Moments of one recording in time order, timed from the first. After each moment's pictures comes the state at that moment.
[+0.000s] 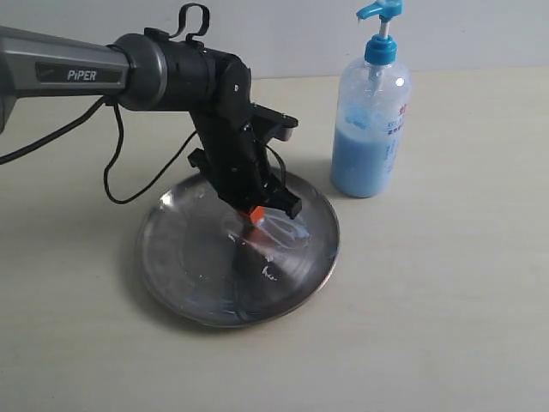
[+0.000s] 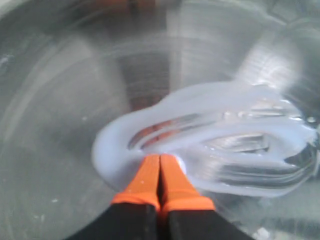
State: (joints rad) left arm -0.66 2.29 -1.66 -0.11 0.89 0.10; right arm 0.19 0.36 -0.58 0.26 0.48 -0.18
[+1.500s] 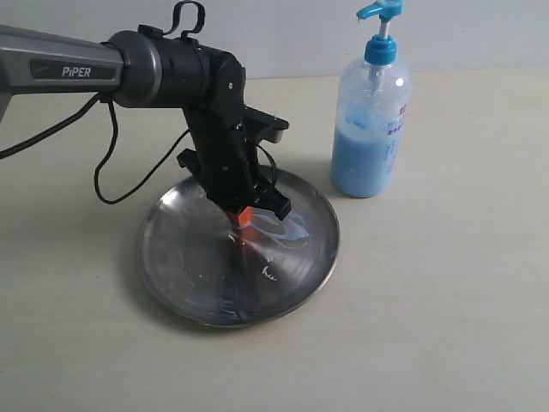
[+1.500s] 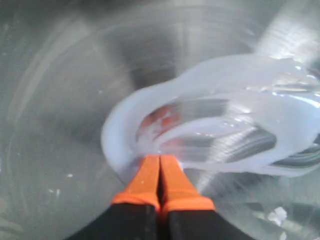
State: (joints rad) left arm -0.65 2.29 -1.66 -0.08 0.95 0.08; right arm 0.19 0.36 -0.58 0.27 0.48 -0.18
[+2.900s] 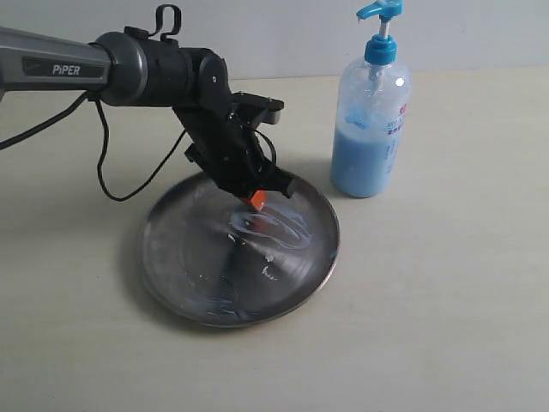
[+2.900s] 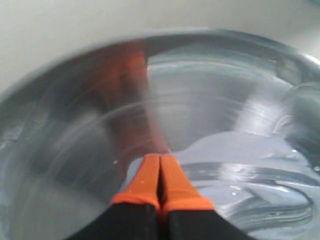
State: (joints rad) left arm -0.58 2.30 -1.65 -0.24 0.77 0.19; right arm 0.19 0.36 -0.58 0.27 0.48 -0.18
